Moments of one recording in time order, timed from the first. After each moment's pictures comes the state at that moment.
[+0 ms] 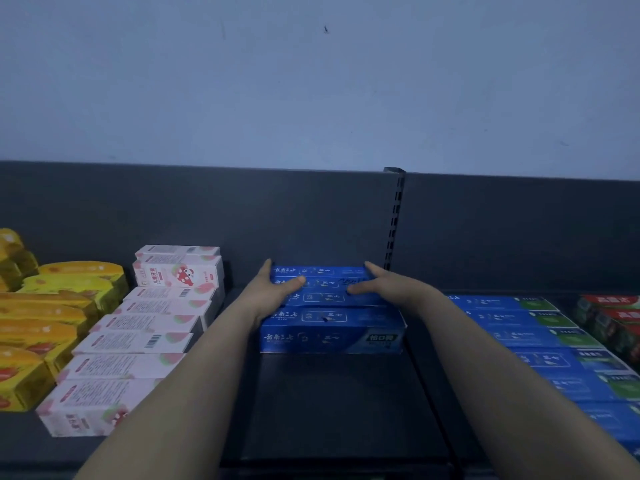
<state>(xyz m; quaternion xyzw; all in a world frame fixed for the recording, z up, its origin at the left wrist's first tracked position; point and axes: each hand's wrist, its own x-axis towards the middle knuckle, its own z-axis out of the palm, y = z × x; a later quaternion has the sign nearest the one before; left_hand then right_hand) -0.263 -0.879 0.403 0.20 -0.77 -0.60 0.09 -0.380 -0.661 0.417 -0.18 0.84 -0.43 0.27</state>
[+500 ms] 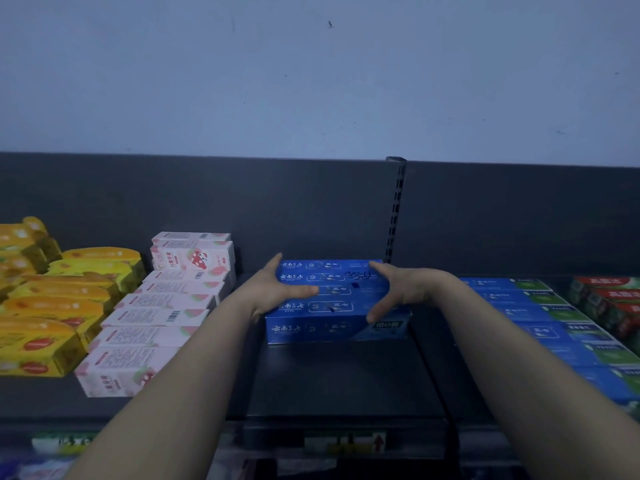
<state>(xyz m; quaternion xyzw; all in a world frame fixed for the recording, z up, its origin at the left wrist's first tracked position) -0.223 -0.875 0.407 0.18 -0.81 -0.56 0.02 -0.339 -0.636 0.436 -0.24 0.90 -0.24 0.29</state>
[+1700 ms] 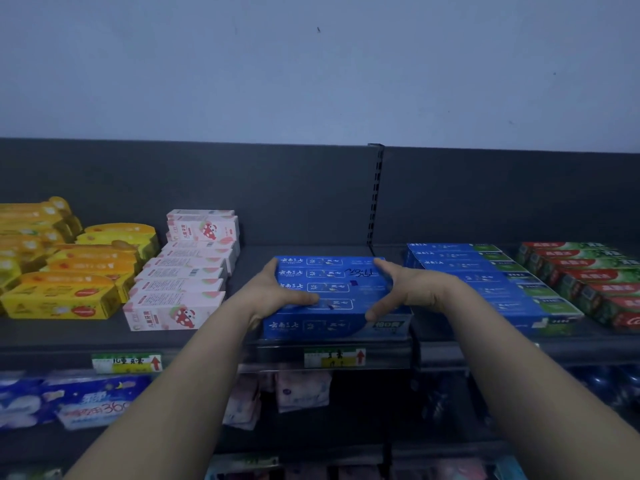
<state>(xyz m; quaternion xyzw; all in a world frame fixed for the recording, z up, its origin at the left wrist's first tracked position) -0.117 -0.826 0.405 0.16 -0.78 -0.61 0.00 -0.232 -0.583 0.424 -0.23 0.87 -0.31 0.29</state>
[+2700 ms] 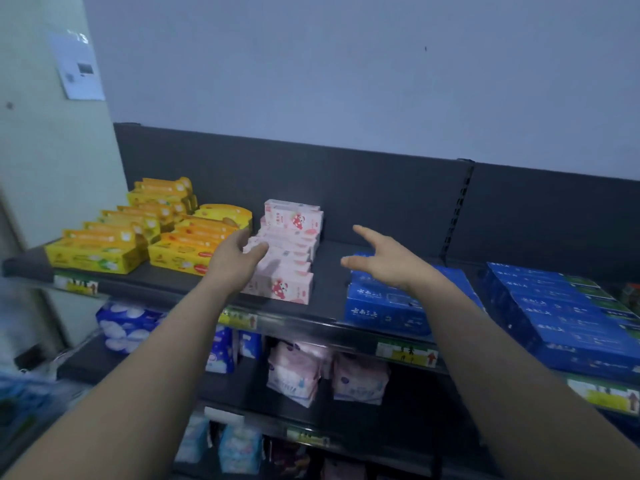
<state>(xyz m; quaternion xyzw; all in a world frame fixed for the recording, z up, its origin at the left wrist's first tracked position) -0.003 -0.921 0.426 0.28 -0.78 -0.47 0.30 -0.138 -0.711 0.461 -0.38 0.84 -0.36 0.12</state>
